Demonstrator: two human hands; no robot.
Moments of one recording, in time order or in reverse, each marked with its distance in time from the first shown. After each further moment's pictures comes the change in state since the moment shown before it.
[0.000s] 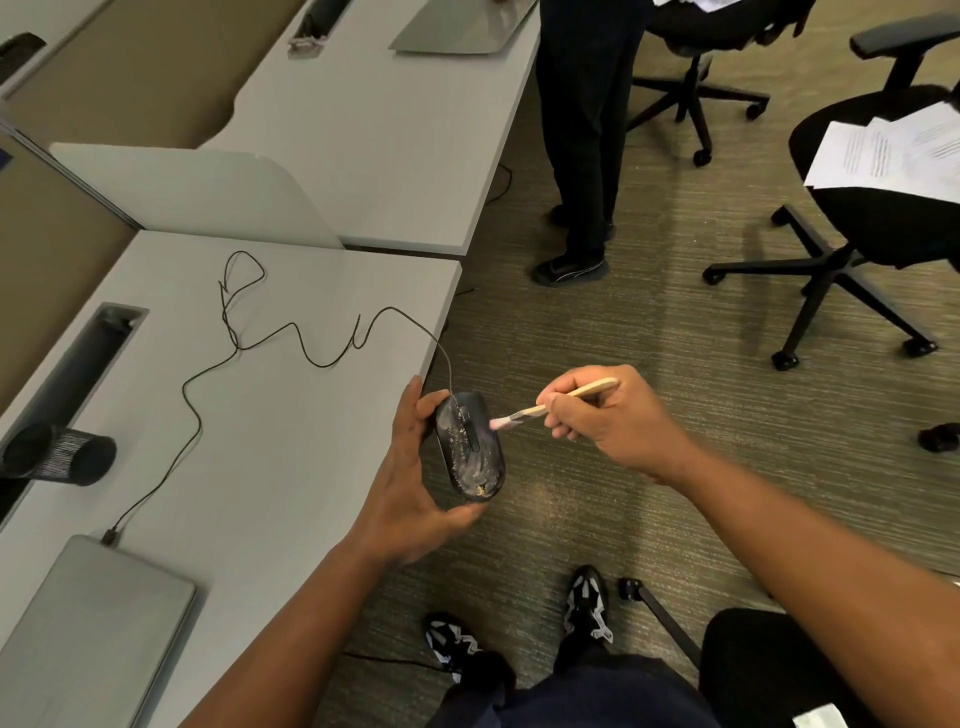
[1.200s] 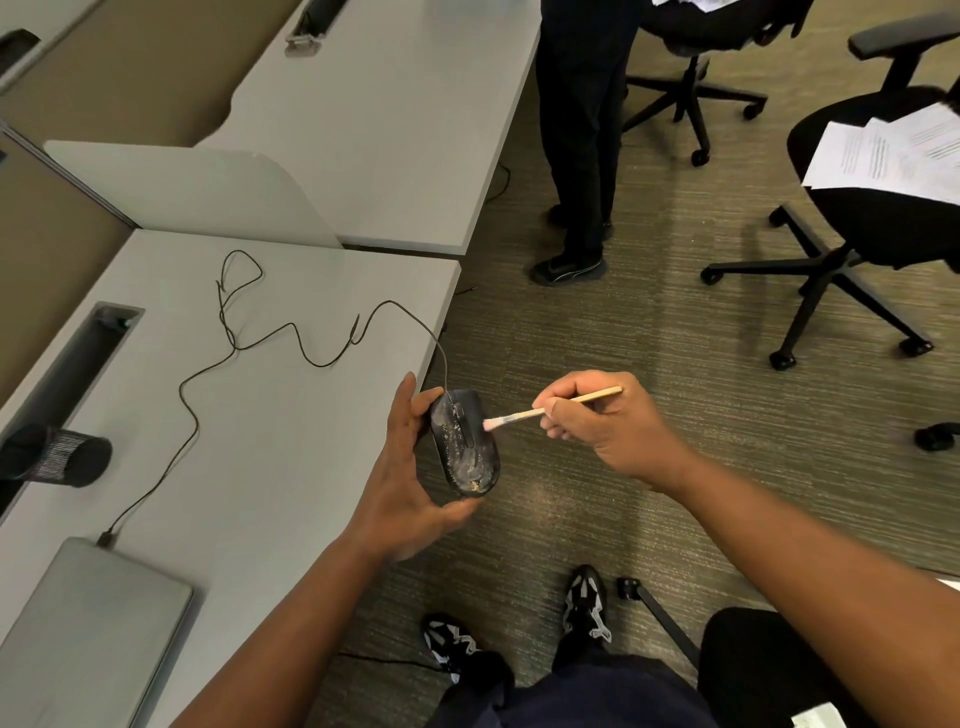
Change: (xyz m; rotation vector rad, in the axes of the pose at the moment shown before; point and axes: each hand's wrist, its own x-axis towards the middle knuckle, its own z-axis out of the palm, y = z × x) left_hand 0.004 -0.007 -0.004 -0.020 0.005 -0.005; right_hand -0.001 0.007 0.006 0.022 -0.011 -0.030
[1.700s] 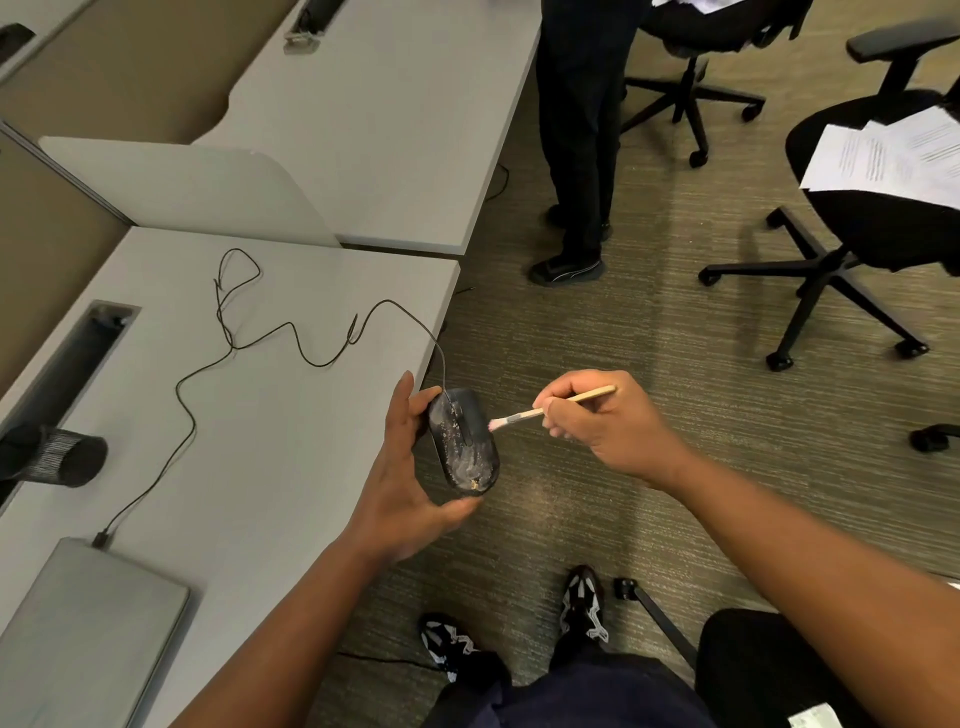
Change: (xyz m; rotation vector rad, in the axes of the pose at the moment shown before) left_hand 0.001 -0.001 0.001 -0.031 0.008 -0.011; right_hand 0.002 -0.006 0.000 -0.077 0.024 0.017
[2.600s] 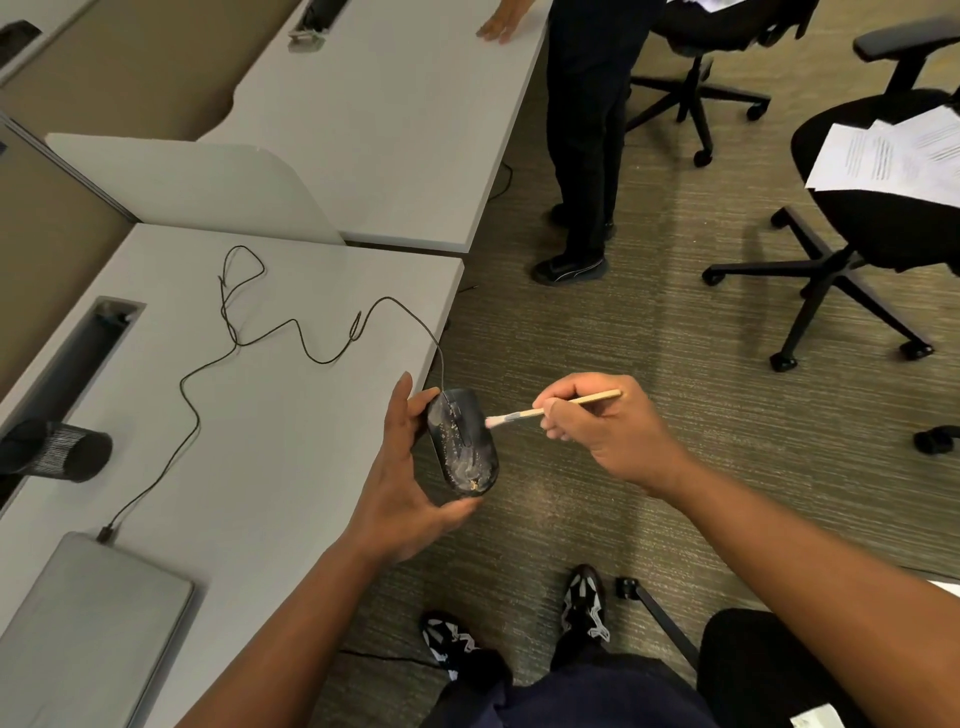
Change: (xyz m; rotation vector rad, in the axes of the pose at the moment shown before) left_hand -0.005 -0.004 -0.002 0.010 0.022 -0.017; right_hand -0.006 -0.002 0.009 0.030 0.021 -0.008
